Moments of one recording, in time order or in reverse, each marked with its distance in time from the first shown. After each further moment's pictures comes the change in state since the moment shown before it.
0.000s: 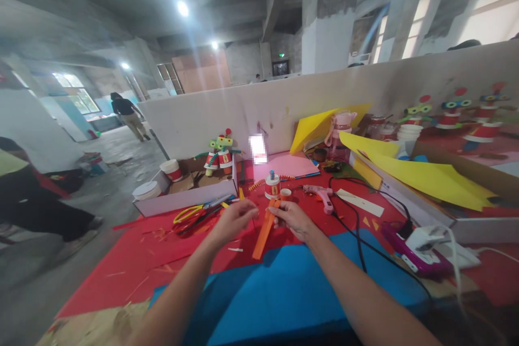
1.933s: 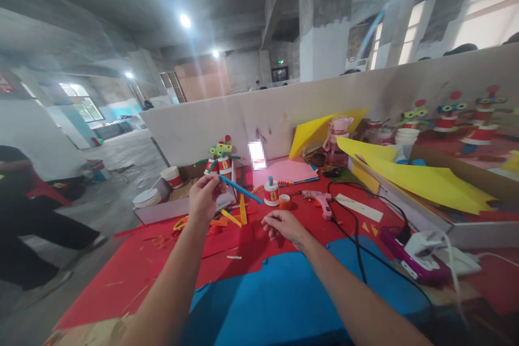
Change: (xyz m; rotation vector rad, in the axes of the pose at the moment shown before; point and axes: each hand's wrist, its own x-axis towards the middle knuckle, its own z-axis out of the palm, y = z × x) left_hand 0.038 0.027 -0.056 -0.516 0.656 0.081; right_hand 0.001 0.003 0.007 -0.178 -0.064 0.032
